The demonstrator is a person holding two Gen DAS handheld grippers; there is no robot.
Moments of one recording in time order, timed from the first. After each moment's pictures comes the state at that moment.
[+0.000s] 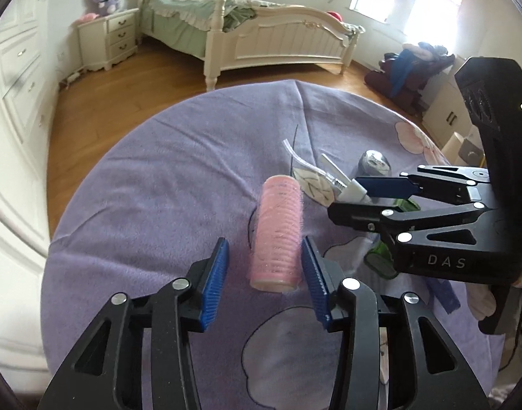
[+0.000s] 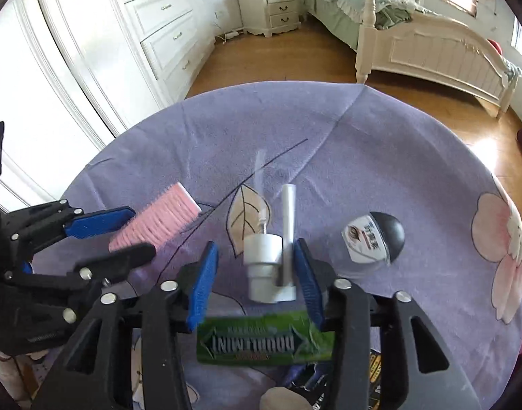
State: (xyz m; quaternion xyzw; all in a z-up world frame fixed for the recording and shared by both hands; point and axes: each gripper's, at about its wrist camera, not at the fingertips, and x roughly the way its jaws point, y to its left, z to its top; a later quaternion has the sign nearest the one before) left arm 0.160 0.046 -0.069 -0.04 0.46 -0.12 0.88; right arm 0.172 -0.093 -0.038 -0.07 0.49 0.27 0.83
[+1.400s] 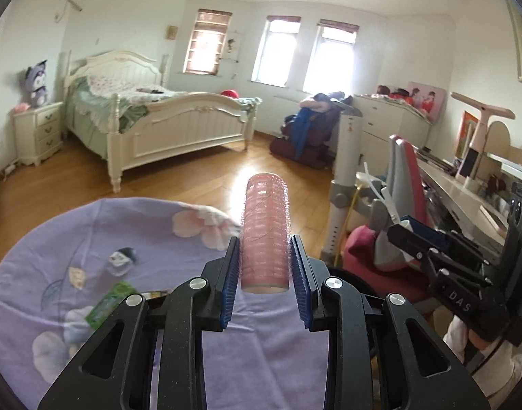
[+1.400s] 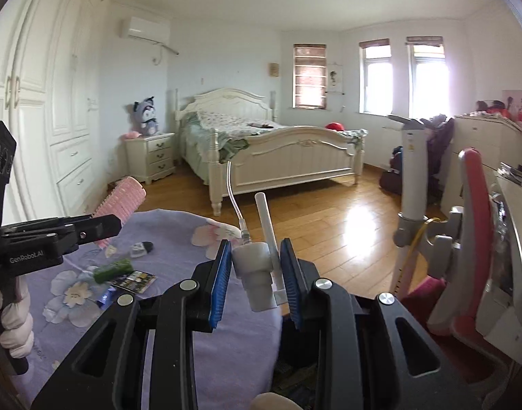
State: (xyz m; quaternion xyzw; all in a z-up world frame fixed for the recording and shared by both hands) left arm 0.027 -0.199 0.046 -0.03 0.25 -0.29 0.92; right arm -0.044 -0.357 0.055 0.00 0.18 0.01 0.98
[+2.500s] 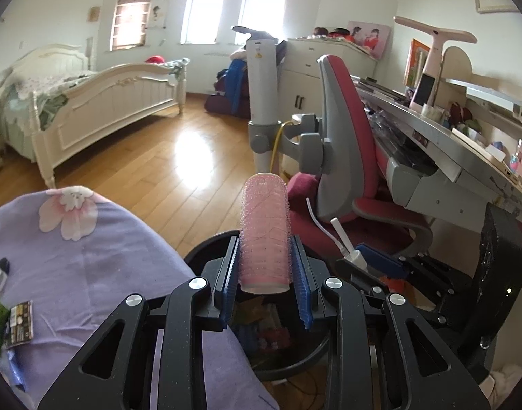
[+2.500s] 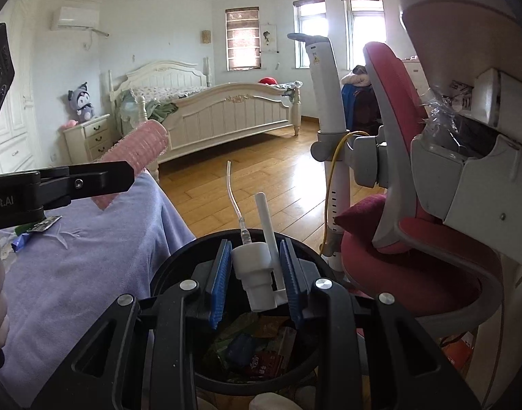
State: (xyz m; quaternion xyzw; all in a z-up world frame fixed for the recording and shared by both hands) left arm 0.030 -0.359 -0.012 0.06 0.31 -0.40 0.86; right arm -0.074 -0.464 -0.040 0.05 0.25 -0.11 0.96
